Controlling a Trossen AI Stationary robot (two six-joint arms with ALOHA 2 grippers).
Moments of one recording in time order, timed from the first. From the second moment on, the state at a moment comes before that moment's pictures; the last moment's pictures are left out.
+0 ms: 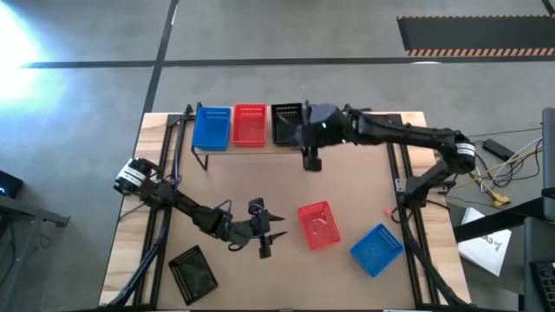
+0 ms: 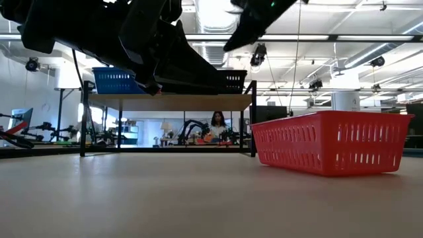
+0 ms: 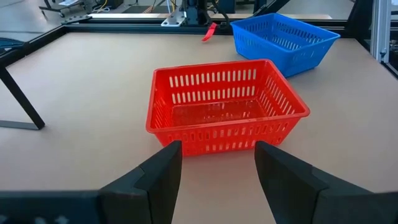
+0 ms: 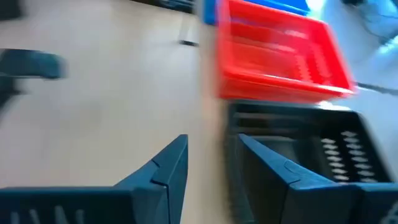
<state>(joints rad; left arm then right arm) -0.44 1.78 0.80 0.60 -0.58 -0.23 -0.25 1.54 1.41 -0.53 -0.08 -0.37</state>
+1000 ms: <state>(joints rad) -0.41 1.78 0.80 0.63 -0.58 -0.23 0.64 1.38 0.88 -0.77 0.33 0.71</state>
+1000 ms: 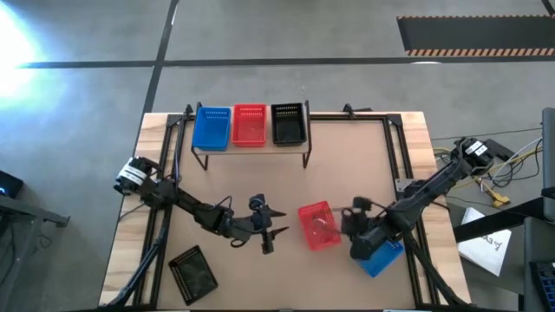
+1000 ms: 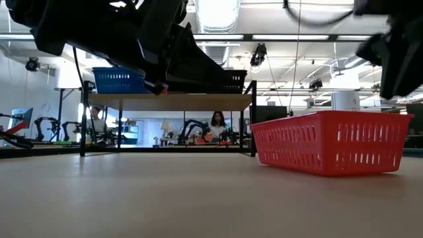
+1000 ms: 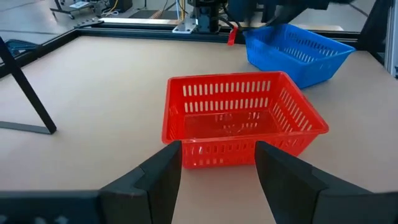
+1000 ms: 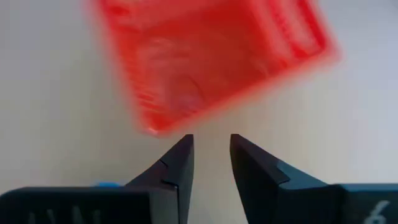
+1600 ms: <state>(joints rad) -0.45 1.76 0.94 0.61 -0.56 -0.09 0.44 1.61 0.77 0.07 0.37 0.50</state>
